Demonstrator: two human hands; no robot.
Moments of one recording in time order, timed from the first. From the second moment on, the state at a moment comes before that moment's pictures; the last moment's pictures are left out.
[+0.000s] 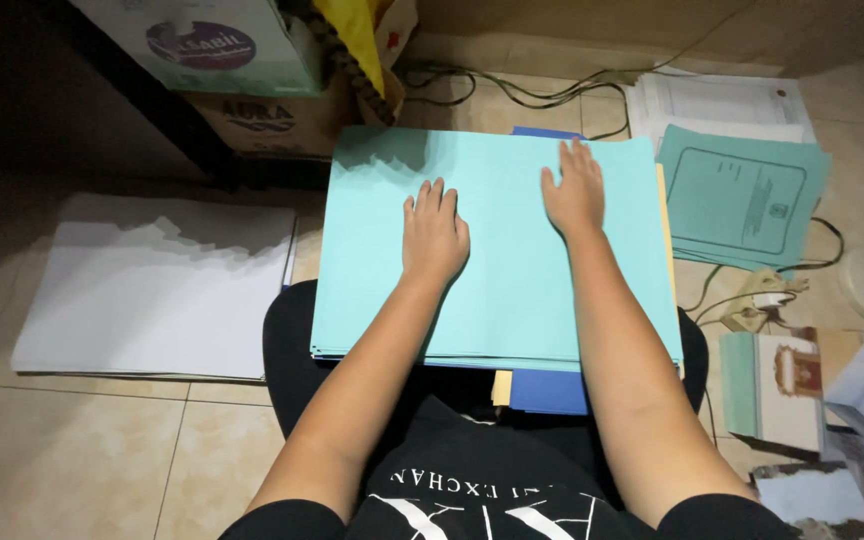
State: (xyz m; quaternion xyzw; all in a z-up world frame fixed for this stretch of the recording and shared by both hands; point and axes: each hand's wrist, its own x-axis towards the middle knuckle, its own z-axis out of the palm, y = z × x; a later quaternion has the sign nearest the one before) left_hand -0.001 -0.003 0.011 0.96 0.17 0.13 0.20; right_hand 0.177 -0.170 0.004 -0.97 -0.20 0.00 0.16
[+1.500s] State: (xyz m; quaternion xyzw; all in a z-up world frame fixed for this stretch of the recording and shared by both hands) left_hand 0.091 -0.033 0.023 0.98 0.14 -0.04 0.11; right_hand 0.142 -0.214 0.036 -0.98 -0.12 0.06 0.14
